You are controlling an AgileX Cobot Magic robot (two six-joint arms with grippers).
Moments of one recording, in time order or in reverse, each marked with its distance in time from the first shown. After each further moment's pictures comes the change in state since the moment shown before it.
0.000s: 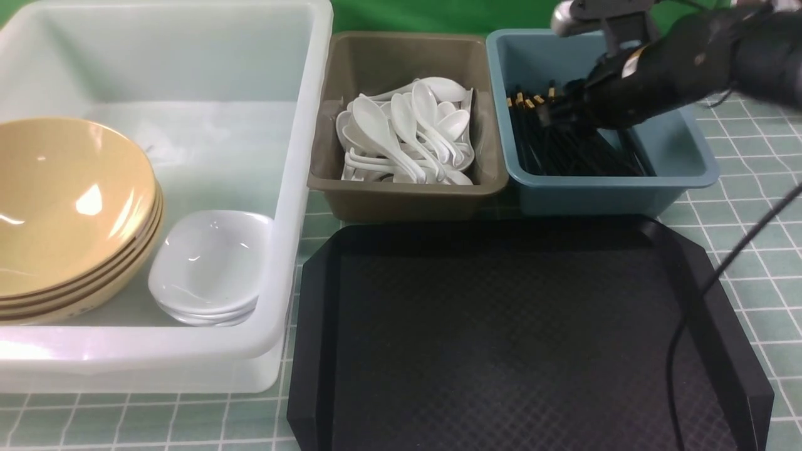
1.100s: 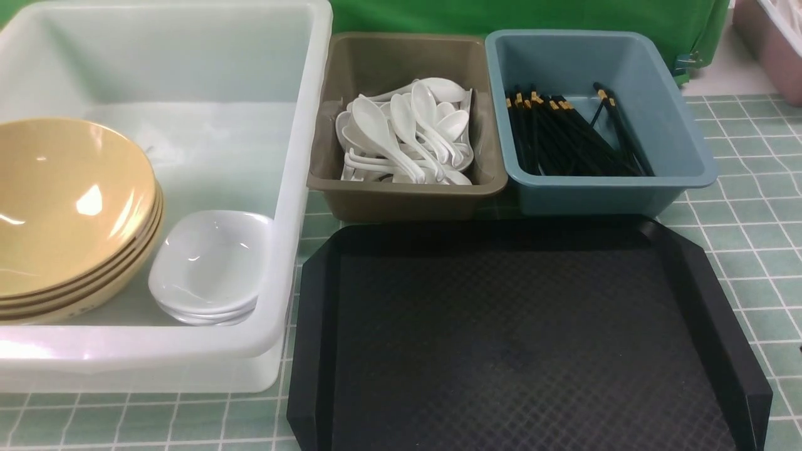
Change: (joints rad) right arm 0.087 -1.712 1.548 0.103 -0.672 0.285; left arm 0.000 0.000 0.000 0.000 0.001 0.000
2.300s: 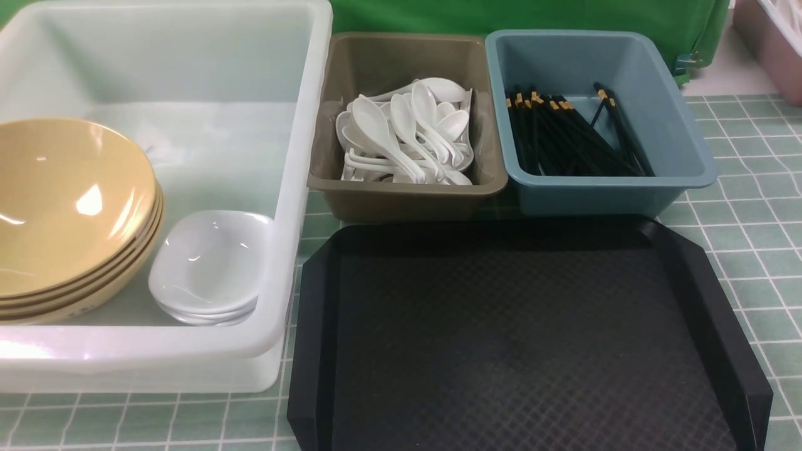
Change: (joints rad) right arm -0.310 -0.150 0.003 -0.001 0.390 -0.291; left arm 0.000 0.000 0.000 0.000 0.000 0.000
